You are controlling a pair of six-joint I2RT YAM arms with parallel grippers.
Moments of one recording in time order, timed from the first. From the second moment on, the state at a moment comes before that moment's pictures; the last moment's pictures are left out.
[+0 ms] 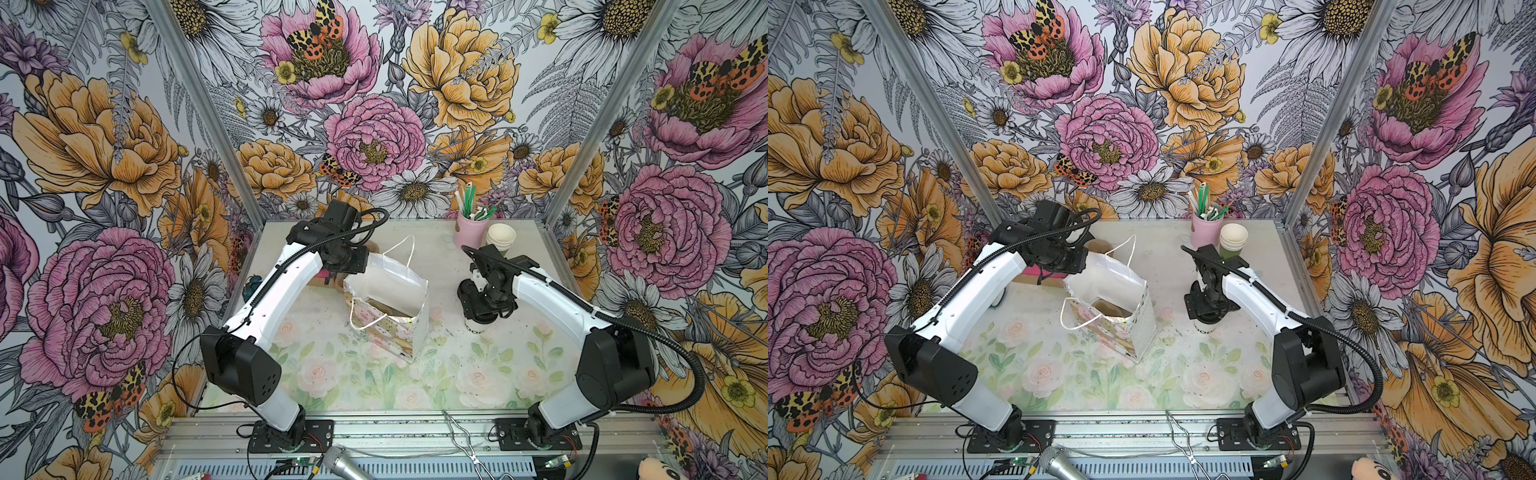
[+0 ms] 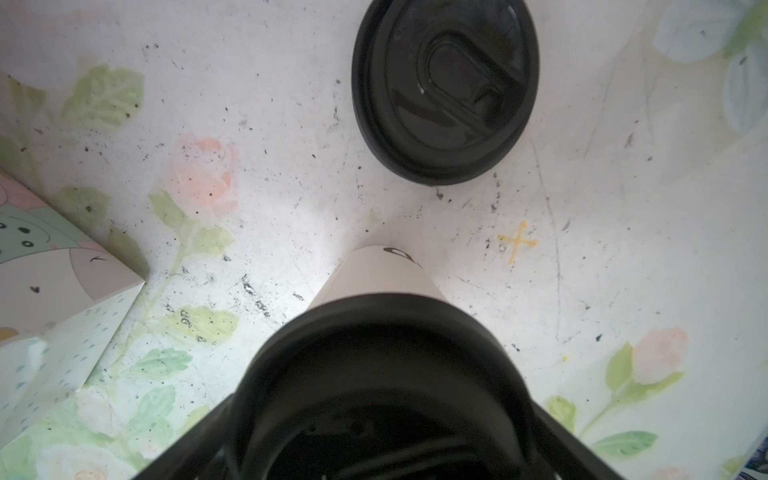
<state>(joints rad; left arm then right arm) -0.40 1.61 1.69 -1.14 0.09 -0.22 0.34 1.56 1.21 -1.06 0.01 0.14</state>
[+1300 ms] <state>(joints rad) -0.42 1.61 1.69 -1.13 0.09 -0.22 0.34 1.35 1.39 -1.10 -0.11 0.13</state>
